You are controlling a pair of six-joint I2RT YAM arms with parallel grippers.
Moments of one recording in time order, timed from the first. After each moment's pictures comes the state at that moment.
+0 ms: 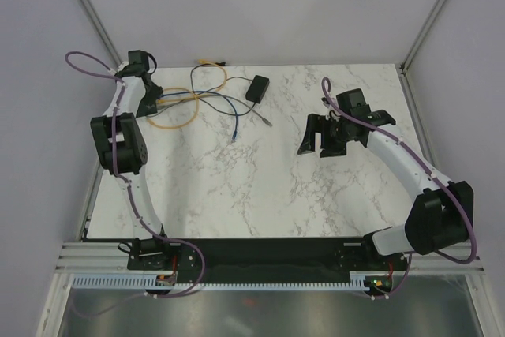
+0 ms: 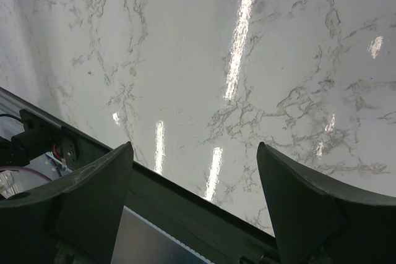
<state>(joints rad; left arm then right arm) 0.14 2.17 1.89 -0.69 -0.24 -0.76 0.28 1.41 1.15 -0.77 -0.41 0.37</state>
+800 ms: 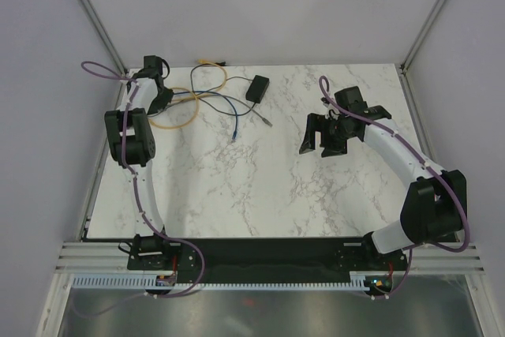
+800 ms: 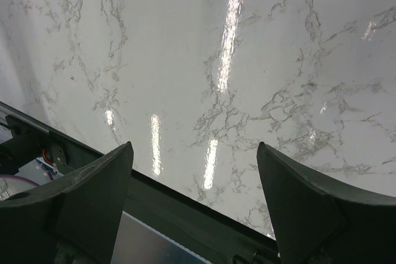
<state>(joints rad) 0.09 2.34 1.98 -0.69 -0.27 -0.95 0.27 1.49 1.18 -0.79 -0.39 0.35</state>
